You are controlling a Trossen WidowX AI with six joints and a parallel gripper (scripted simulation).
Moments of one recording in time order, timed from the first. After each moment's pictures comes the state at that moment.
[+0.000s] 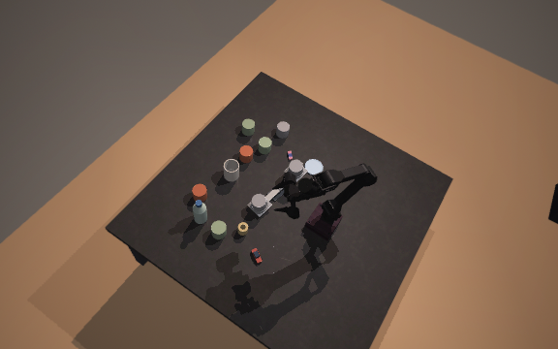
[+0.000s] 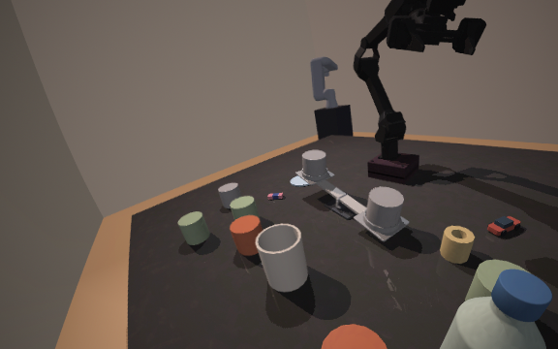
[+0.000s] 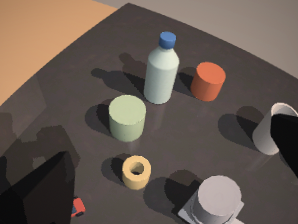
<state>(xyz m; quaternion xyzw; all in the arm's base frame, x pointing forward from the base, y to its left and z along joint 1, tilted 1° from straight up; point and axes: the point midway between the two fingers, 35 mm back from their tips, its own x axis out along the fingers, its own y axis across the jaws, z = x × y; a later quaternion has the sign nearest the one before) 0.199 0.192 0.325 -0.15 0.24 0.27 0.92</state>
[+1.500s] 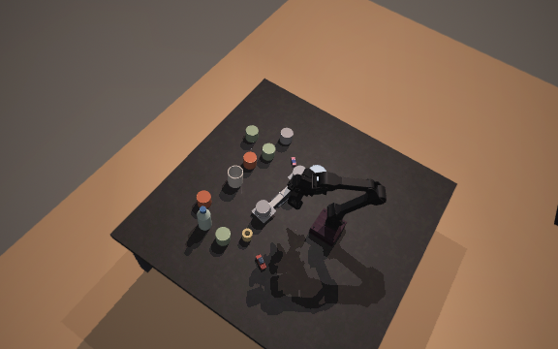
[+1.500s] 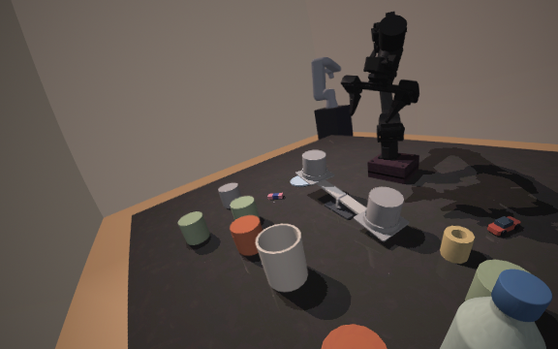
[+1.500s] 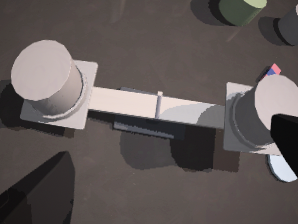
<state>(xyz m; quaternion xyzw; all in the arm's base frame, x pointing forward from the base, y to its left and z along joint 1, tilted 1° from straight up) 0.211 0.041 0.209 -0.10 0.46 -0.03 0.88</state>
